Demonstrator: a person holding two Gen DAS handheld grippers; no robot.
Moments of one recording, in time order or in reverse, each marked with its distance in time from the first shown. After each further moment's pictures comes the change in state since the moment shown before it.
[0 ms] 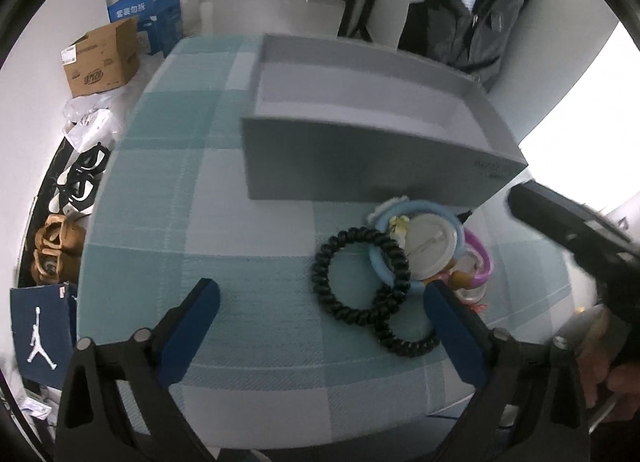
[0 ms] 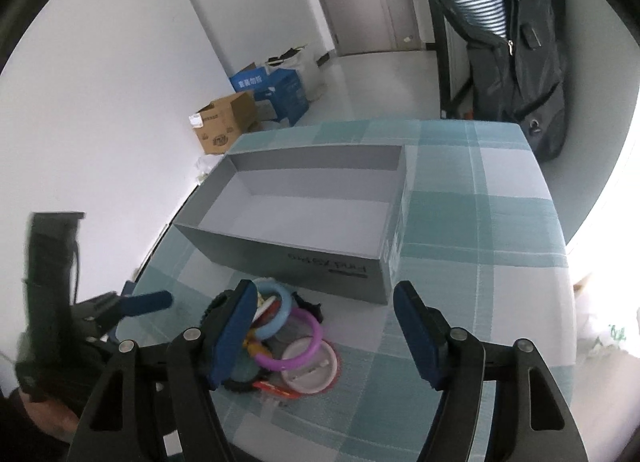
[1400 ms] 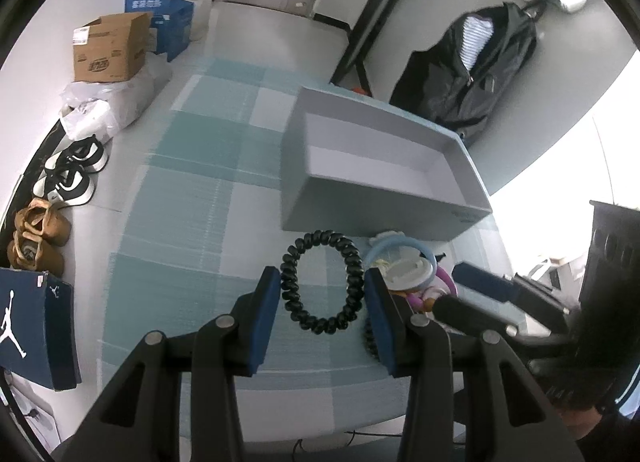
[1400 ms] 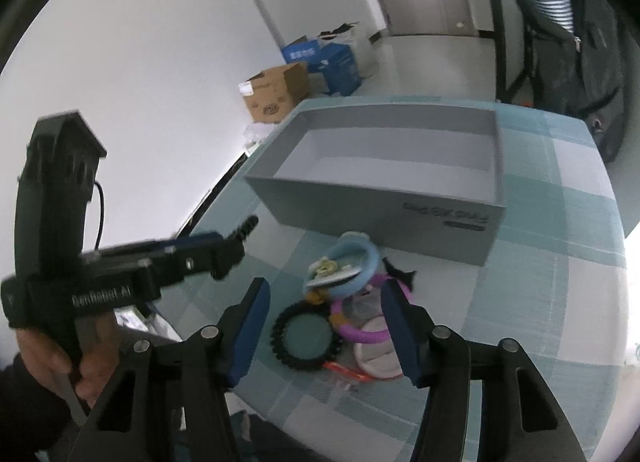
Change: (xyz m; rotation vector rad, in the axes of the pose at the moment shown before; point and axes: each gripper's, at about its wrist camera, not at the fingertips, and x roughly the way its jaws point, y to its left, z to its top) left arm -0.039 0.033 0.008 -0.129 -0.124 -0.134; right arm 0.017 0.041 -0.015 -0.097 0.099 0.150
